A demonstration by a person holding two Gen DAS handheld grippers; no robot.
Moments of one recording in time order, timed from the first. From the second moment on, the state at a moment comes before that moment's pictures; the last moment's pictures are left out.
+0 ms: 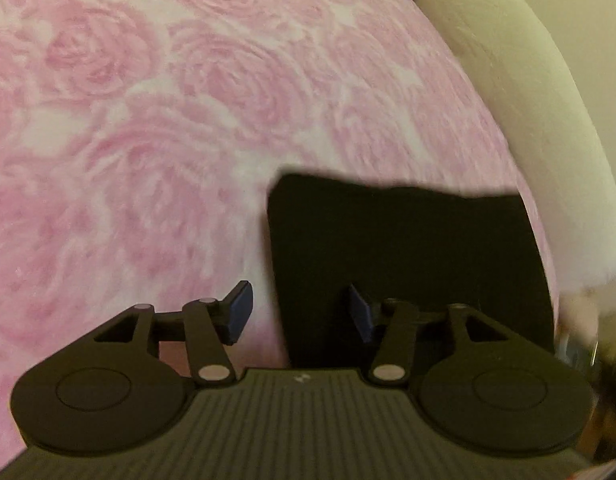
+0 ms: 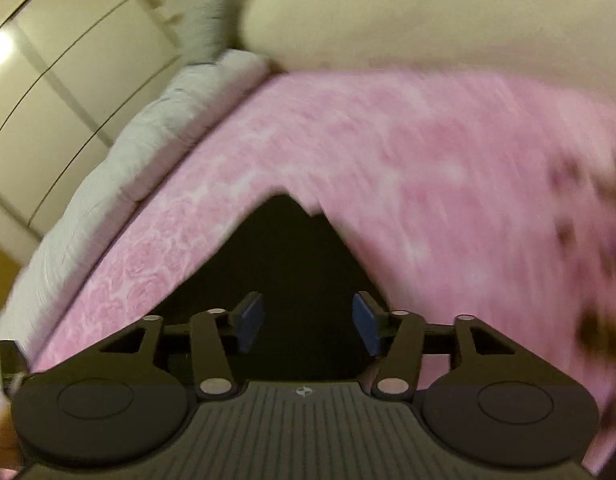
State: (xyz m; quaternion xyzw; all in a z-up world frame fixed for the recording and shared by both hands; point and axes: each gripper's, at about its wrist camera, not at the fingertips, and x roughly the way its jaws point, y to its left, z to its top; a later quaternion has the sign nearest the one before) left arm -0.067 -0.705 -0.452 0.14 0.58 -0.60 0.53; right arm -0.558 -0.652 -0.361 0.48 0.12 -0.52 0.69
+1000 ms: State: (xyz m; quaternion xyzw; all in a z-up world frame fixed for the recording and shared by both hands) left arm -0.097 -0.563 -0.387 0.04 0.59 -0.63 0.51; right arm -0.500 -0.767 -0.327 0.48 0.16 -0.37 0.78
